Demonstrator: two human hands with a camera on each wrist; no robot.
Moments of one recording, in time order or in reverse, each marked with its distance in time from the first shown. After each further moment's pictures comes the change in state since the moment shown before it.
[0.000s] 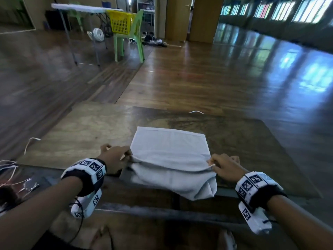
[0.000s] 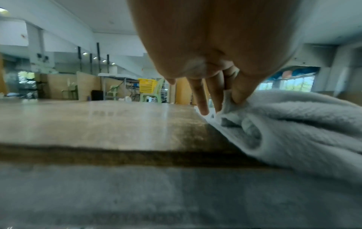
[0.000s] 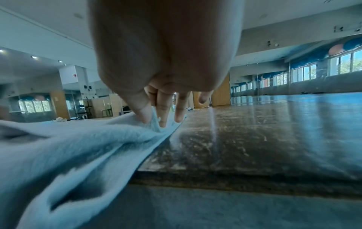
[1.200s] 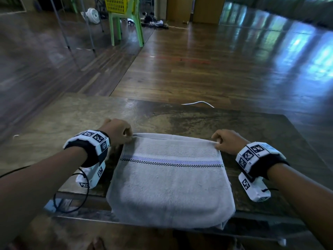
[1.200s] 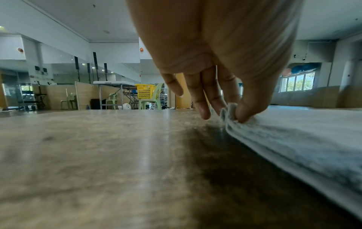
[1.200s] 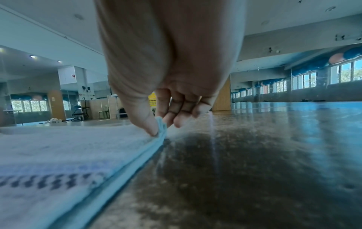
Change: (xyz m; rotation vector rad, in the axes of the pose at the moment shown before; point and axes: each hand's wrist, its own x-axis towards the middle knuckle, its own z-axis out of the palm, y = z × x) left_hand 0.134 -0.025 -0.013 0.055 -0.022 0.072; right_hand 0.136 0.019 -0.023 0.048 -0.035 0.046
